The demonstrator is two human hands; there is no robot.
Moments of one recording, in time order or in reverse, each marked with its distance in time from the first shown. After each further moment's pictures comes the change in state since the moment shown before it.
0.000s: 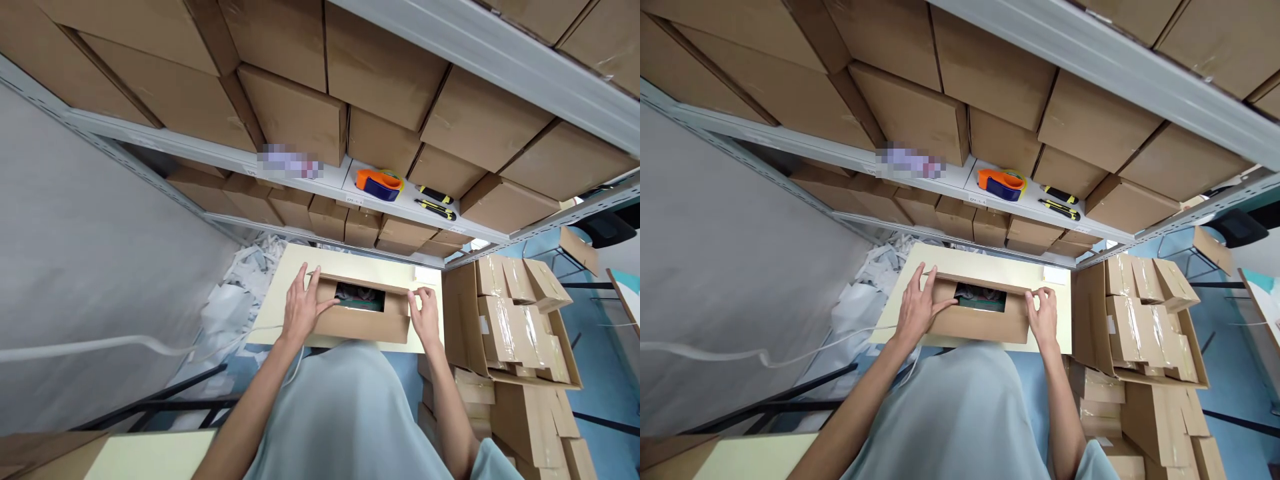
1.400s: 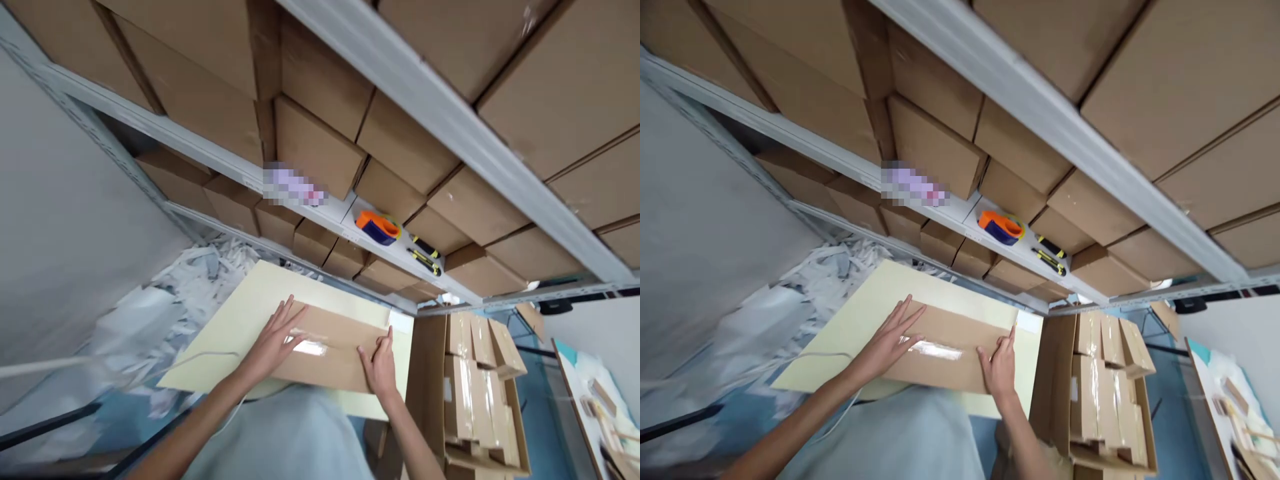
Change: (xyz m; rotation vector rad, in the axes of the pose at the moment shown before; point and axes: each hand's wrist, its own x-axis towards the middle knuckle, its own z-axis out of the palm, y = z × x) left_hand 0.014 -0.045 0.051 -0.240 -0.156 0.014; right_hand 0.017 0.035 0.061 -0.271 -0.130 -0.173
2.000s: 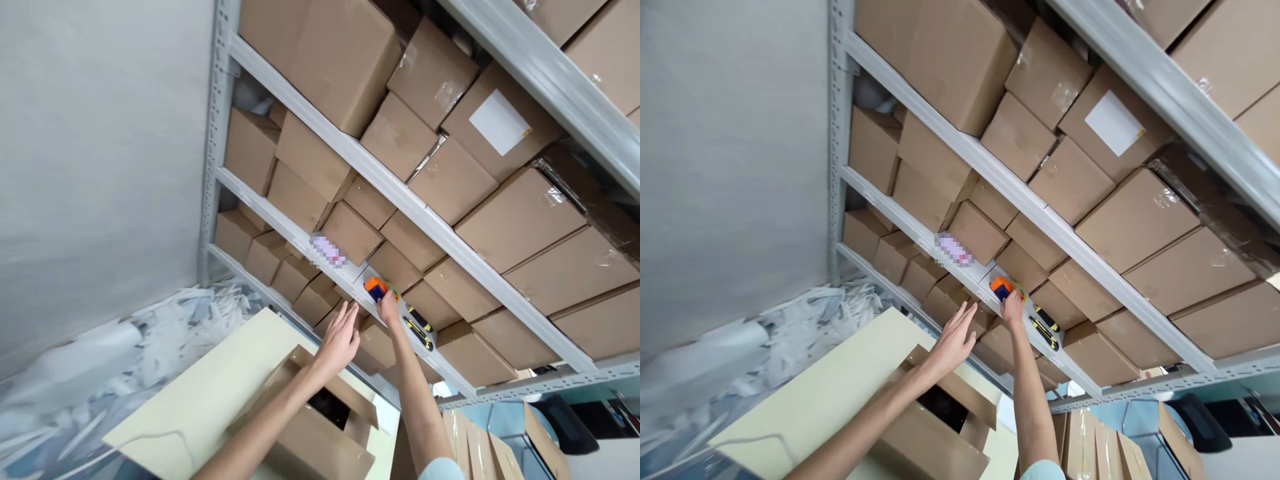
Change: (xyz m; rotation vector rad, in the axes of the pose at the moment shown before) left_hand 0.123 0.152 -0.025 -0.130 0.489 0.189; right_hand 0.317 -0.182 -0.089 -0.344 -0.079 -0.219
